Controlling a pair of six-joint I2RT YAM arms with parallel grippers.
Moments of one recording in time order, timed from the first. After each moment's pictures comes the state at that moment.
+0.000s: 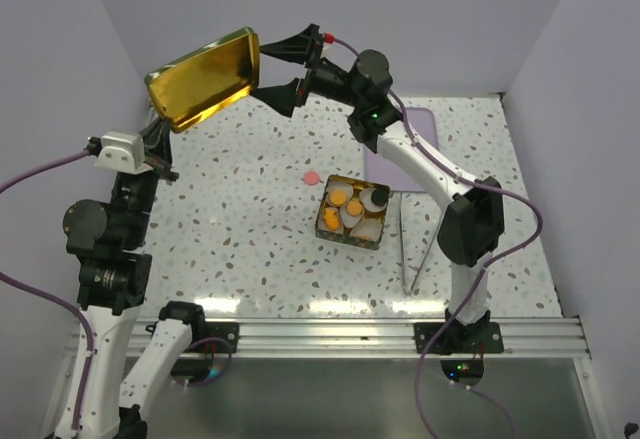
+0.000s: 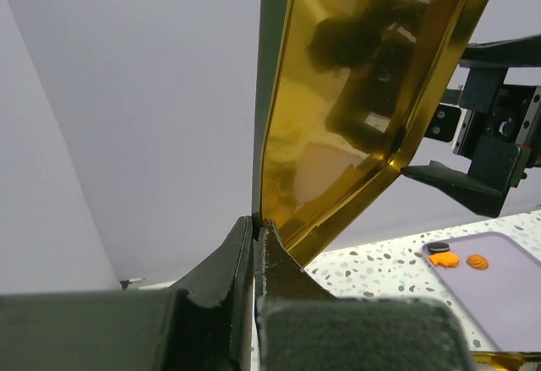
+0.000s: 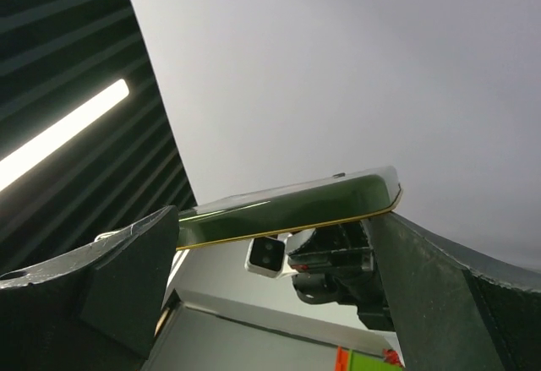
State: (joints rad) left arm -0.14 0.61 1.01 -0.03 0.04 0.05; right arm 0.61 1.93 1.83 0.47 -0.71 2.01
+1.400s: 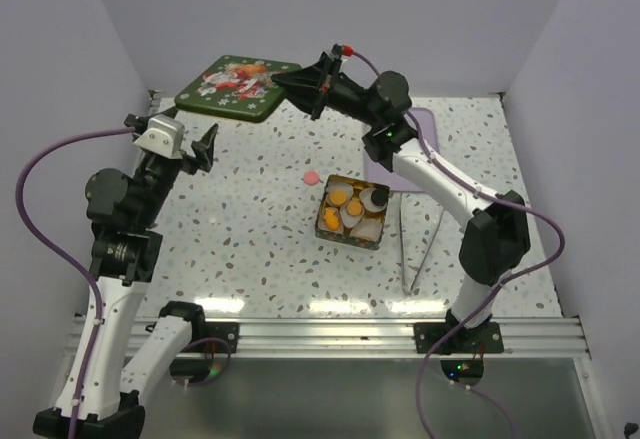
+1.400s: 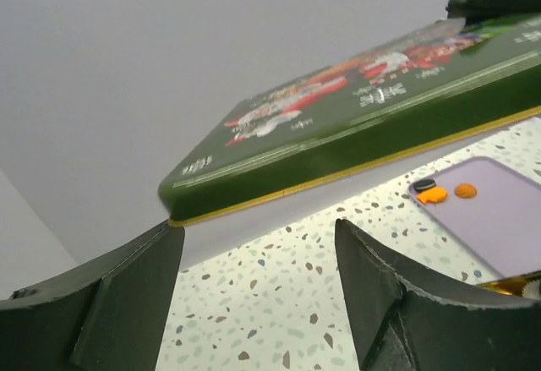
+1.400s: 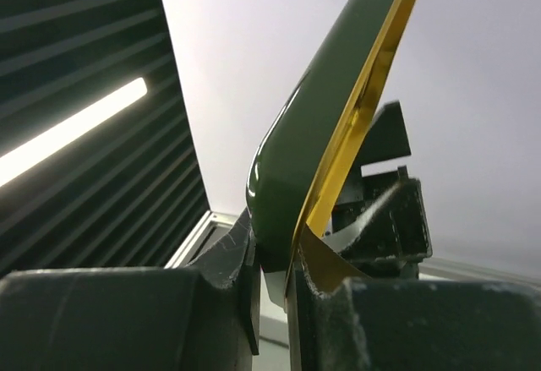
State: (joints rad) left arm -0.14 0.73 1.00 0.00 0.20 0.19; right arm 0.62 1.78 1.61 0.63 -0.66 2.02
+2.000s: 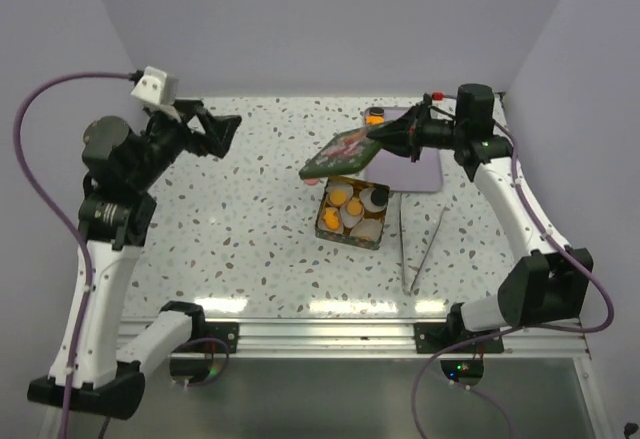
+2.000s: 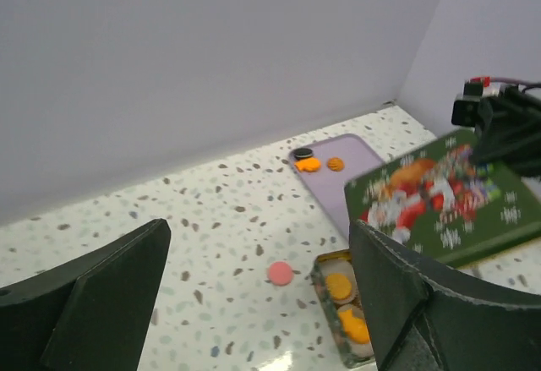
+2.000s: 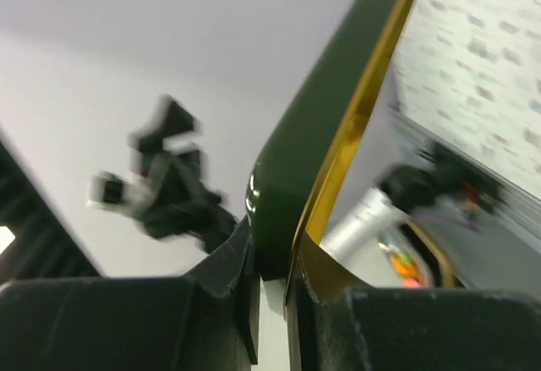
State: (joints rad) left arm -0.14 0.90 1.28 -0.33 0.34 -0.11; right arm 0.14 1.45 1.29 -0.15 -1.04 1.56
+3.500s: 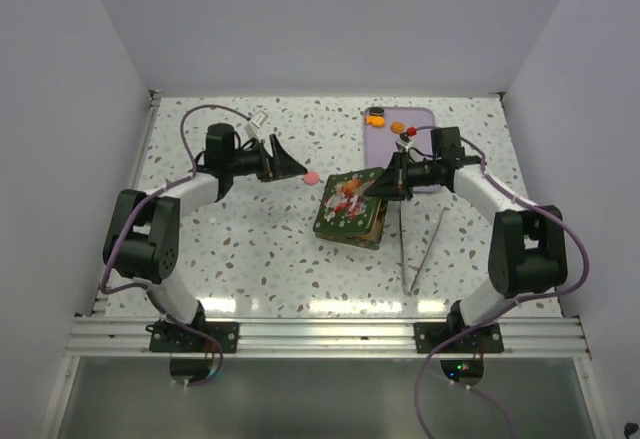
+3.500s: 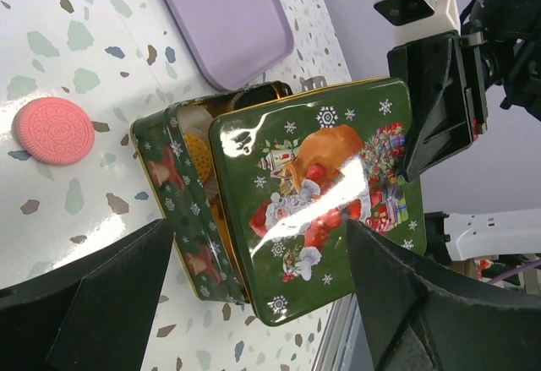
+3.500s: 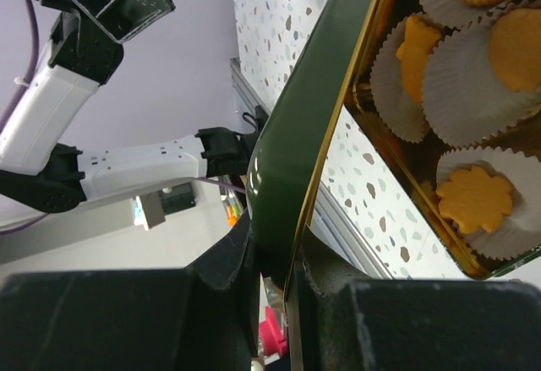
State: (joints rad) left arm -0.20 1.70 0.95 0.33 0.92 -0.65; right arm 0.14 1.60 1.06 -0.43 -1.07 0.61
